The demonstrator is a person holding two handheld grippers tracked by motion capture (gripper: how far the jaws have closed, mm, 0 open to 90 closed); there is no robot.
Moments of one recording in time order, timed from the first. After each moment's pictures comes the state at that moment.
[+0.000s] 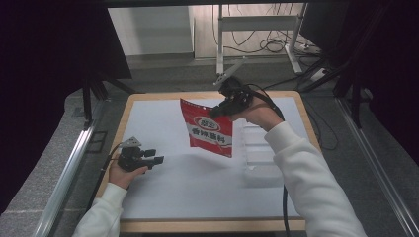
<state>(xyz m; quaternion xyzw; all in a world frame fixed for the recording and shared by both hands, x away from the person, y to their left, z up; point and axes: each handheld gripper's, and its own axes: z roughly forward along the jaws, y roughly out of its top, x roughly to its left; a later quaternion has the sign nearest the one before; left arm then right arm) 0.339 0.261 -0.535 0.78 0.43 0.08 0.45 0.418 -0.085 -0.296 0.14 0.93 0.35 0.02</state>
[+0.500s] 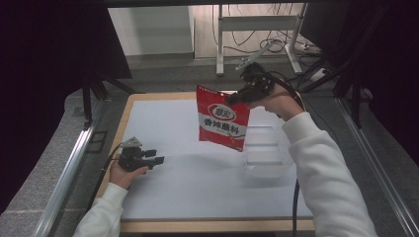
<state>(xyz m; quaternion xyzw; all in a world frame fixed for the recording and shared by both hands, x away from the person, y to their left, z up) 0.341 0.258 -0.537 0.78 0.43 0.08 0.44 0.436 -0.132 -0.271 0.17 0.91 0.37 0.04</state>
